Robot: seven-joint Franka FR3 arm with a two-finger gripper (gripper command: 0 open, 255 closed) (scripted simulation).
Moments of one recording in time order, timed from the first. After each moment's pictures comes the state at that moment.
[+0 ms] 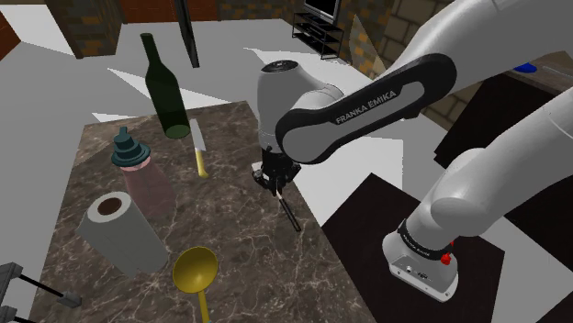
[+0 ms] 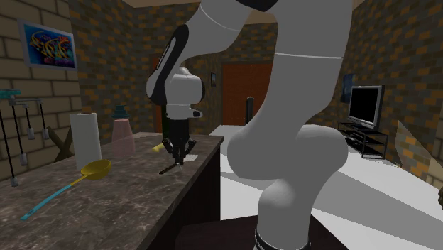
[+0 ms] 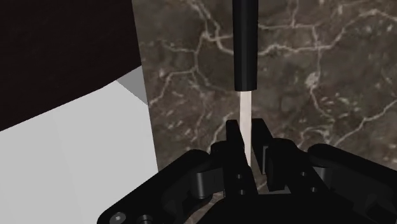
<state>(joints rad) -0.01 -0.23 0.54 -2.51 0.22 2.26 0.79</state>
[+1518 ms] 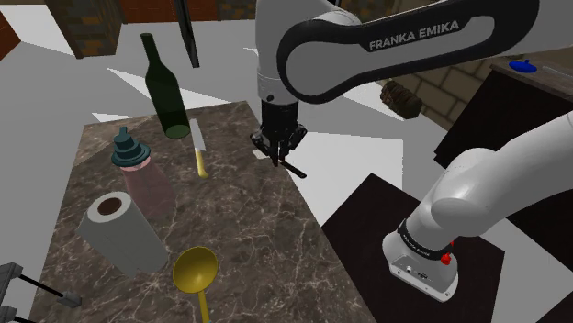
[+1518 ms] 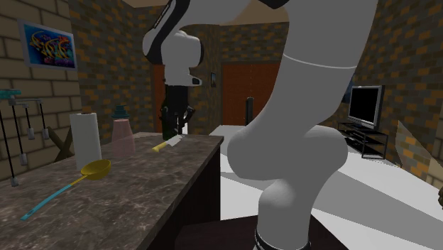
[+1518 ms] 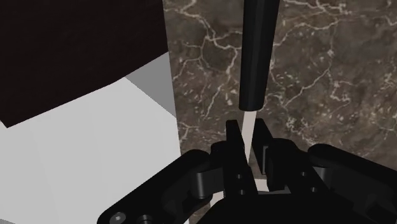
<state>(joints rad) -0.01 -0.39 0.48 -2.32 0.24 1.92 0.77</state>
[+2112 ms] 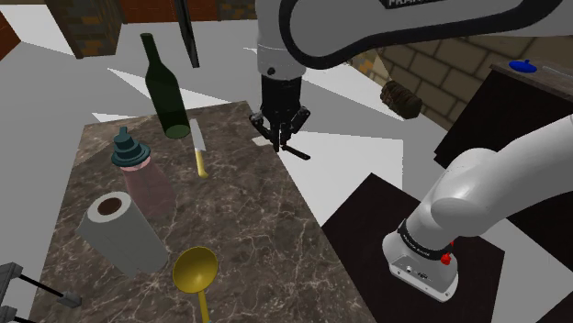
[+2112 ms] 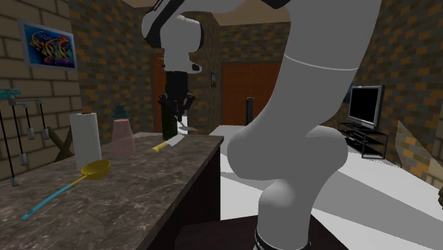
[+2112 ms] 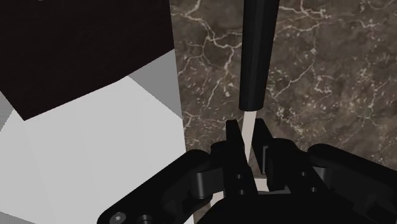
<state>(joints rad) -0.01 -0.41 0.46 -2.21 0.23 1.79 0.77</state>
